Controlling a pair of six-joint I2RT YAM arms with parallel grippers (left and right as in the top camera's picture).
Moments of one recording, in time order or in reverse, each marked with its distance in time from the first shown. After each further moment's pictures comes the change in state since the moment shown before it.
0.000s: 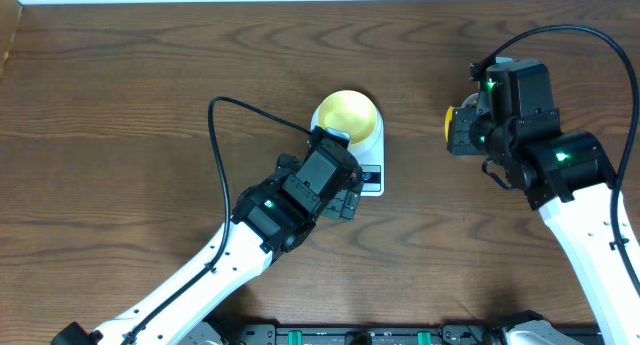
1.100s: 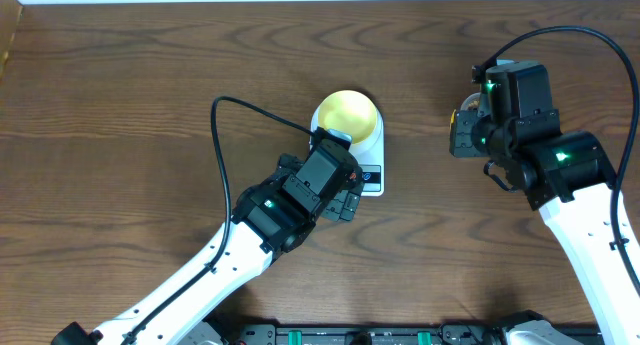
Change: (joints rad) left arm 0.000 0.000 0.000 -0.005 0.008 0.027; right arm 0.000 0.000 0.000 -0.026 0.029 0.000
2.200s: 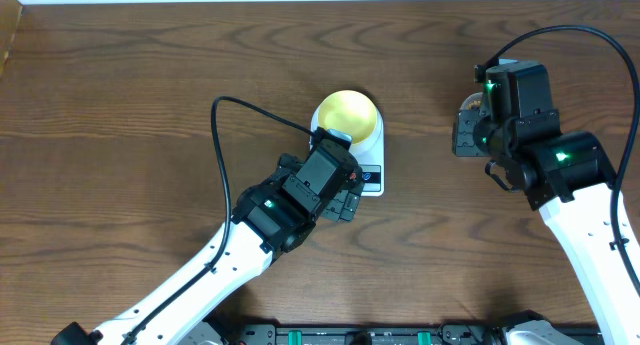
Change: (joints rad) left arm 0.000 0.000 0.000 0.000 0.000 0.003; right arm 0.000 0.000 0.000 0.000 0.038 0.000
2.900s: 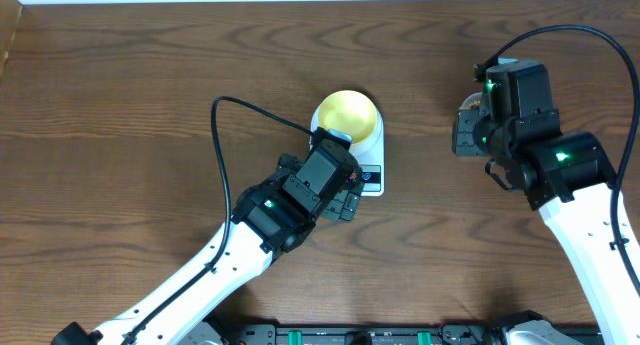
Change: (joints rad) left arm 0.000 0.000 0.000 0.000 0.000 0.000; right arm 0.000 0.000 0.000 0.011 0.000 -0.014
